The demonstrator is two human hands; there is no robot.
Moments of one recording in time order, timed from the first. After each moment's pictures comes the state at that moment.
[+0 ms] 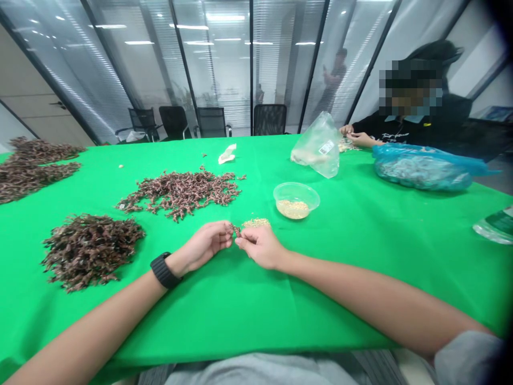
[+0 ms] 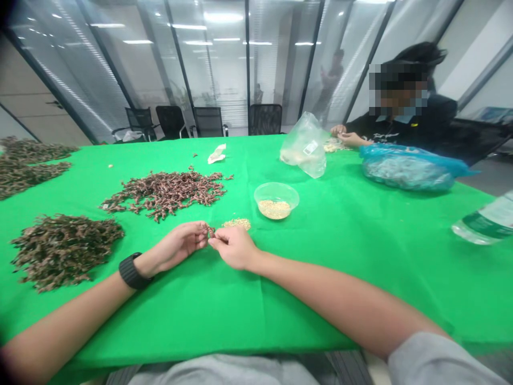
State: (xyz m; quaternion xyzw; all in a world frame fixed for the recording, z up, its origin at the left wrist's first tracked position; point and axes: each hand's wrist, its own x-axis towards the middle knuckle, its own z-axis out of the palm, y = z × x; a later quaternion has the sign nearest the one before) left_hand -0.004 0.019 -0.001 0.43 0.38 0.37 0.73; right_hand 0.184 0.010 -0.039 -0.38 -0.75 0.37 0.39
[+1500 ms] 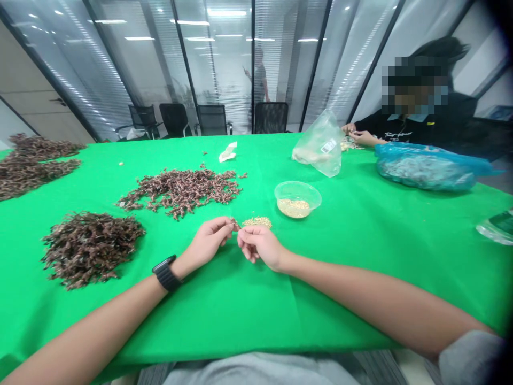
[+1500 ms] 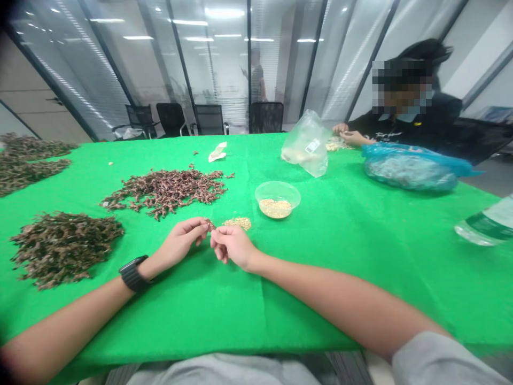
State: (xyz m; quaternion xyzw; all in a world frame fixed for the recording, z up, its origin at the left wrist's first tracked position) left_hand -0.004 0.019 -0.008 0.68 0.42 0.37 0.48; right_hand 0.178 0.002 -0.024 -0.35 -0.50 0.69 0.37
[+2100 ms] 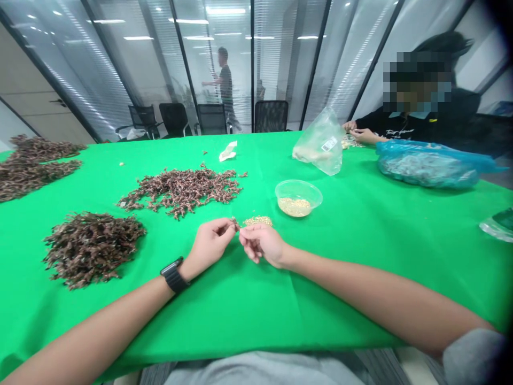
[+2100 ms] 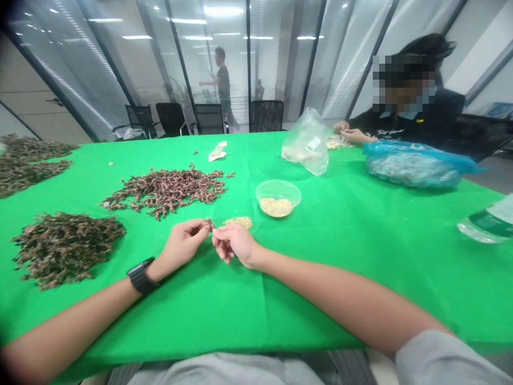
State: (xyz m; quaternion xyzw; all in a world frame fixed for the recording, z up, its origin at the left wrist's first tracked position) left_hand 0.003 0.014 -0.016 0.73 0.47 0.40 0.31; right_hand 0.182 0.008 -0.024 -0.34 -0.47 0.74 0.35
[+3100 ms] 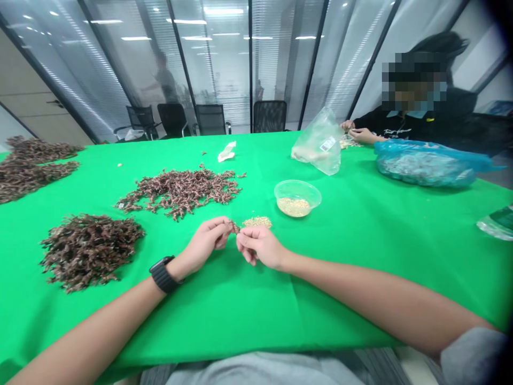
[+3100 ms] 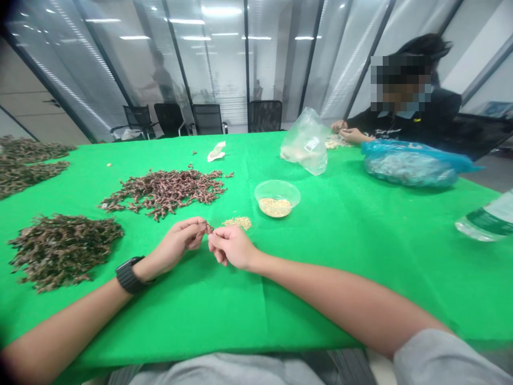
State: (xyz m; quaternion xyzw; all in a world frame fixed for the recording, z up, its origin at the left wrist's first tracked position) left_hand -0.002 0.015 -0.001 0.57 0.40 0.38 0.61; right_hand 0.181 0.000 -0.022 -0.33 -0.58 0.65 0.36
